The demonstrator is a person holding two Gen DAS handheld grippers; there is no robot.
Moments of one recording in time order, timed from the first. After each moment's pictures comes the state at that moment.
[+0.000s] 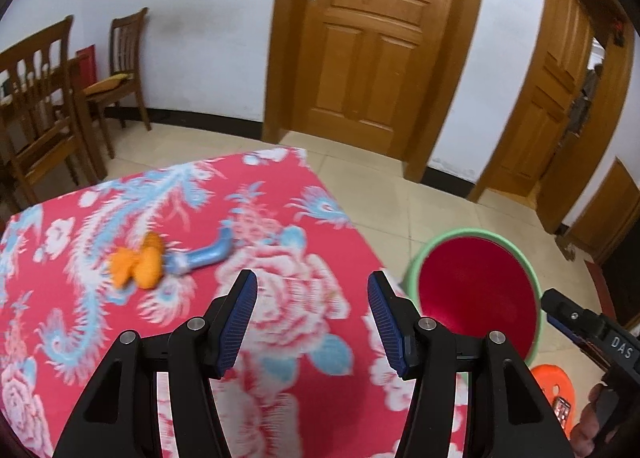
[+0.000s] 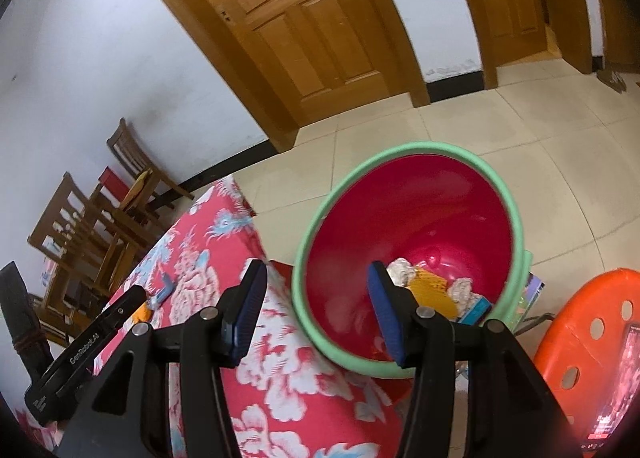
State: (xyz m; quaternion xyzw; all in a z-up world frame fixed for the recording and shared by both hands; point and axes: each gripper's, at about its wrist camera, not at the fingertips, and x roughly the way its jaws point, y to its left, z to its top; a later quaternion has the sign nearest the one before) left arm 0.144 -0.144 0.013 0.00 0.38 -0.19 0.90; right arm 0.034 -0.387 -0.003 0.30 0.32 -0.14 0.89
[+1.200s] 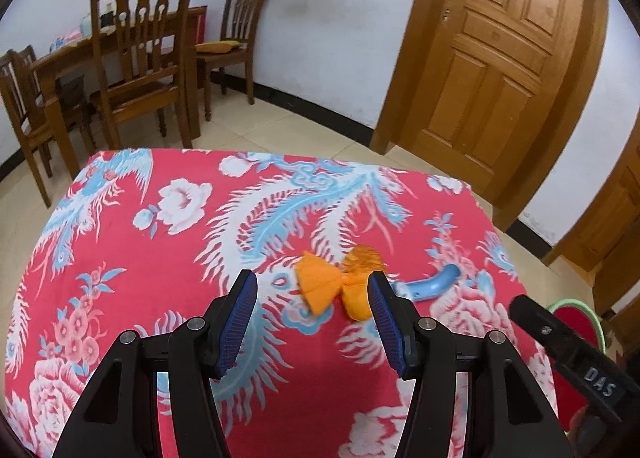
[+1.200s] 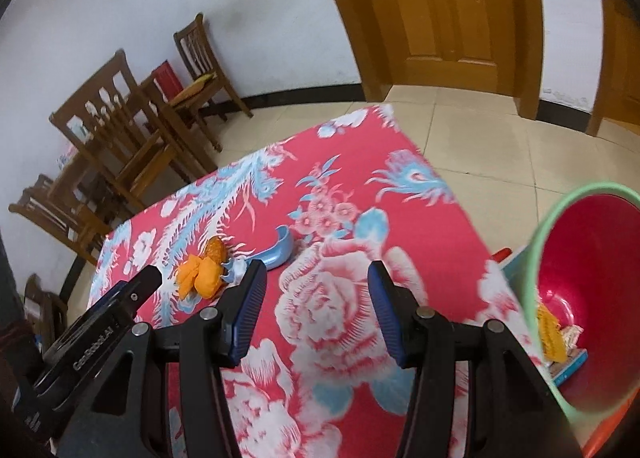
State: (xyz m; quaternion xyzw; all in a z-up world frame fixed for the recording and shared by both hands) left arm 0.207 -0.005 -0.022 -0.08 0.39 -0.03 0.92; right arm 0.208 -0.214 -0.032 0.17 0.41 0.00 0.90
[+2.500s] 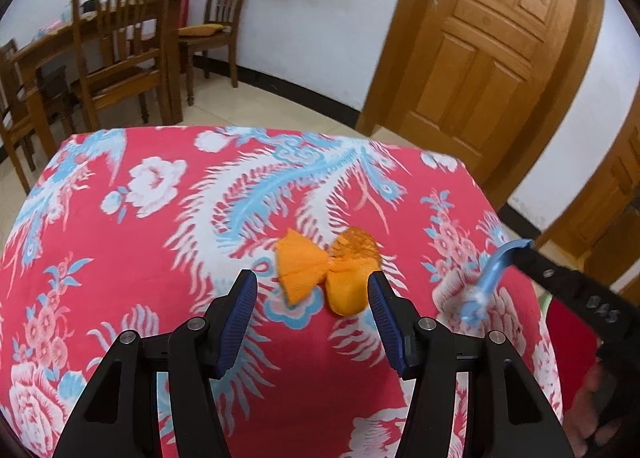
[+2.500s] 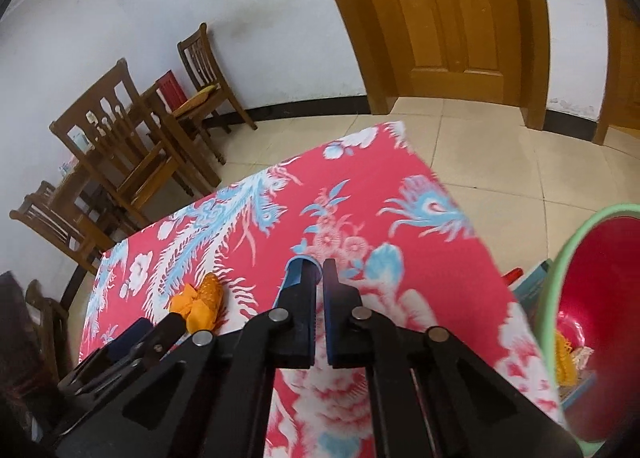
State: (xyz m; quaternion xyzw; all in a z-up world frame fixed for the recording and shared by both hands) left arm 0.220 -0.015 -0.043 -0.07 0.42 -0.07 0.90; right arm 0.228 -0.221 -0.031 0.17 0.38 0.00 0.91
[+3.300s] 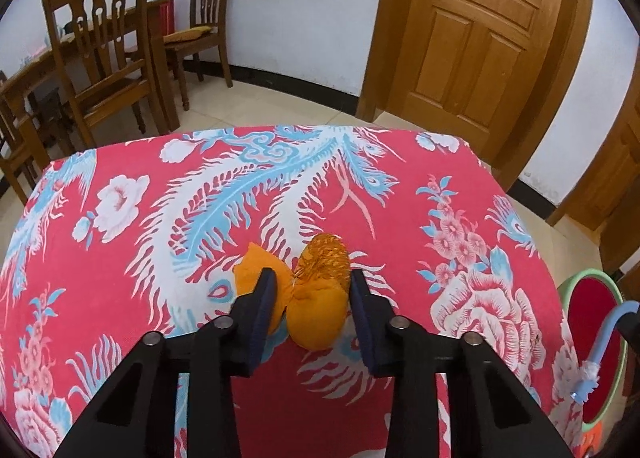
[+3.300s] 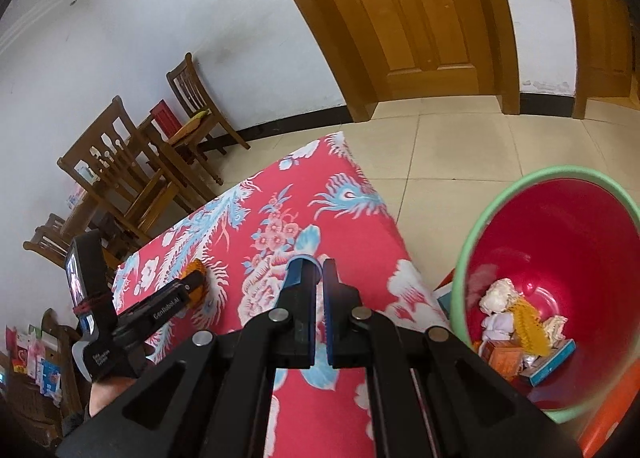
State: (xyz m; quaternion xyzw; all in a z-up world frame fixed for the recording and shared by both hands) left arm 0.239 -0.048 -0.051 -0.03 0.43 -0.06 0.90; right arm 0.148 -0.287 -0.013 0.22 0.36 -0.01 0.91
